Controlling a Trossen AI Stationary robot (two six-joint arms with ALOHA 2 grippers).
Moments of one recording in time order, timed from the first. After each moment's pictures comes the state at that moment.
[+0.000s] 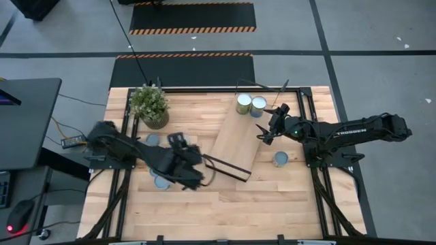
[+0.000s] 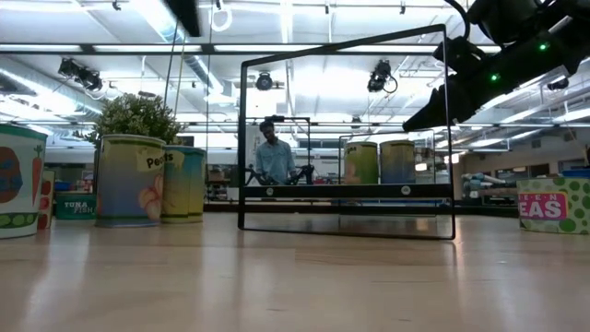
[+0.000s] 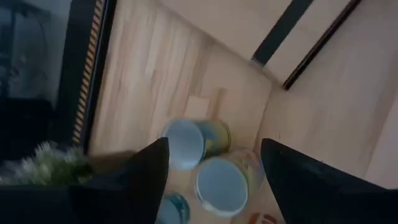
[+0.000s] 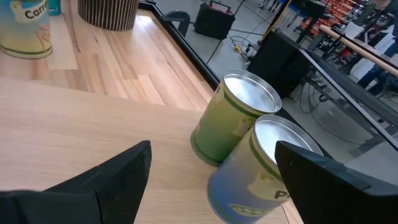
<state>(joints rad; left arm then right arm) -0.44 1.73 1.72 -1.51 -0.61 -0.66 -0.10 0.87 0.34 0.14 0.55 -0.17</state>
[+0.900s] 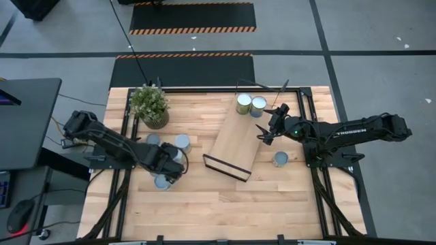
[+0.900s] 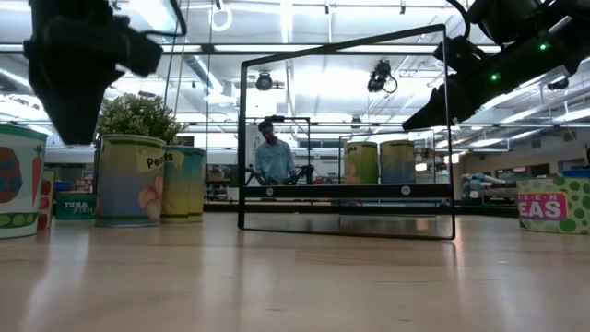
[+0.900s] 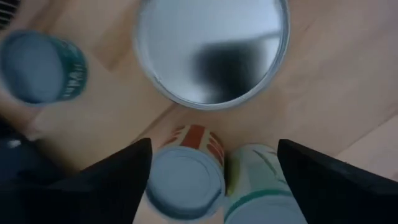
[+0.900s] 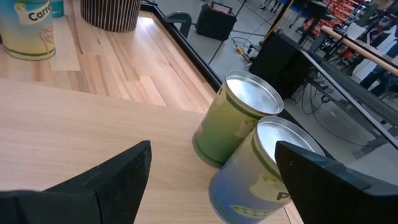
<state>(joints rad) -0.39 1.46 1.01 -1.12 -0.18 -1.20 -0.10 0.87 0.34 0.14 0.55 -0.17</state>
